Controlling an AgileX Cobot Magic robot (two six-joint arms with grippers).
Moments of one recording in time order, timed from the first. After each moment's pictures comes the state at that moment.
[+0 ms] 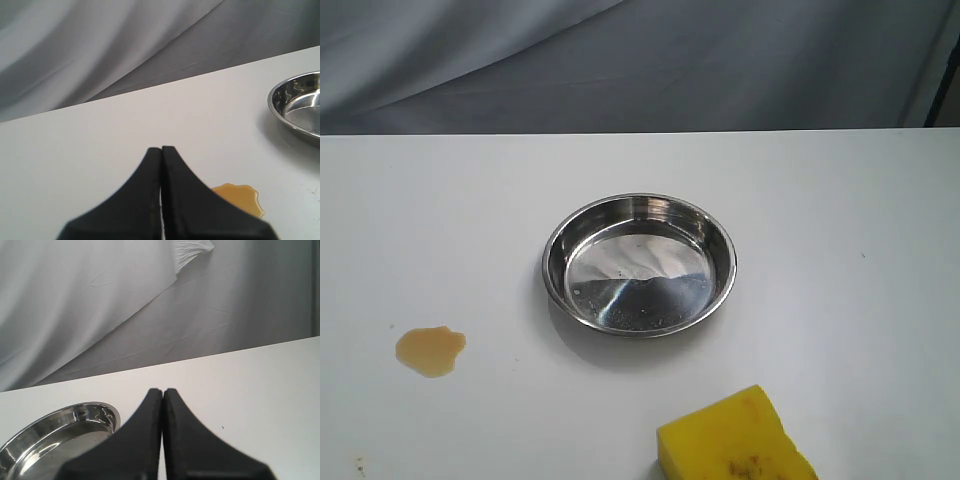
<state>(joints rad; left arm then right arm) -0.14 0.00 0.01 0.22 0.28 -0.02 0.13 0.15 0.00 0.44 -0.01 -0.20</state>
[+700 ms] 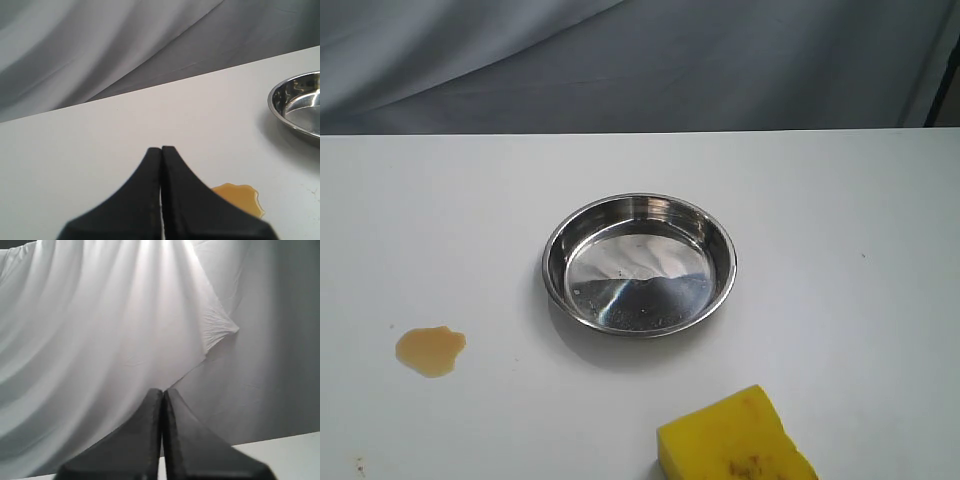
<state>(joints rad) -0.14 0.00 0.01 0.22 0.28 -0.02 0.13 0.19 -0.20 -0.09 -0.13 0.38</state>
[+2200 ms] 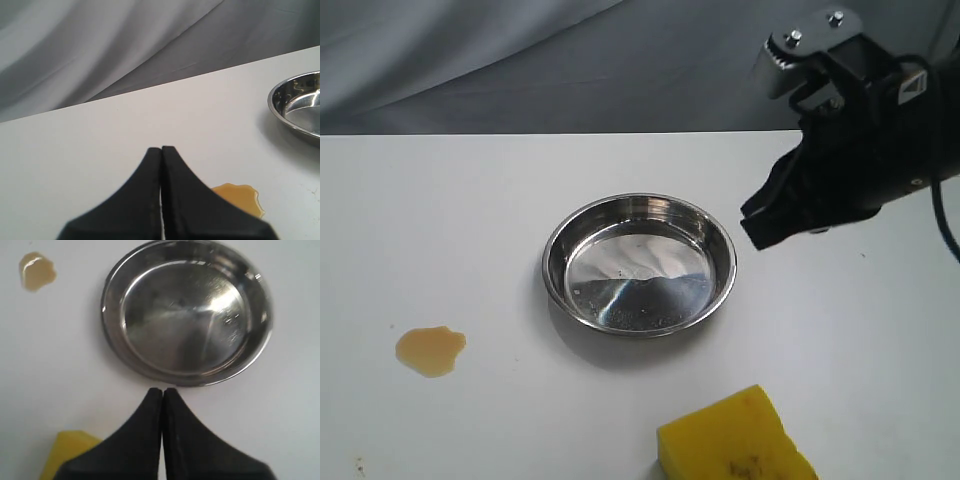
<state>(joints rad) -0.14 0.00 0.01 0.22 0.28 -0.02 0.43 1.37 -1.06 0.37 0.79 -0.50</state>
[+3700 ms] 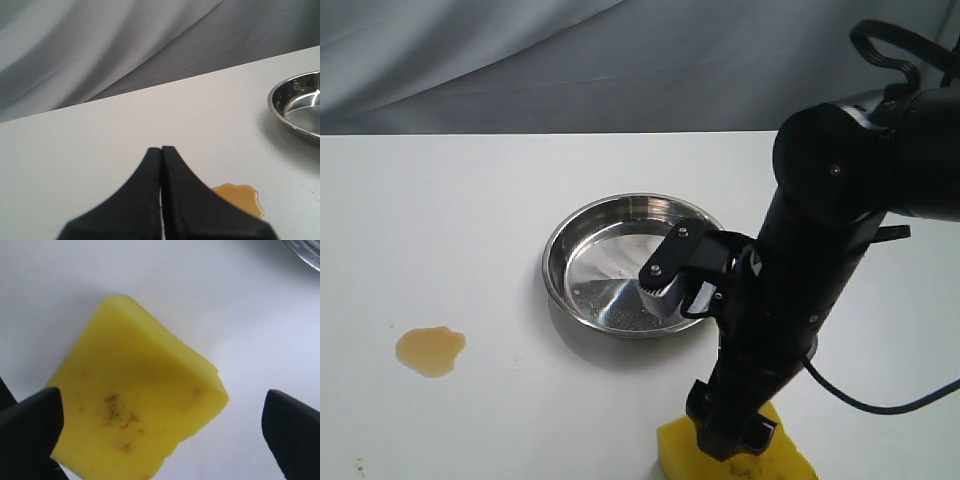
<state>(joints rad) -0.14 0.00 0.01 0.22 0.28 -0.02 0.69 1.64 -1.06 0.16 1.04 -0.46</state>
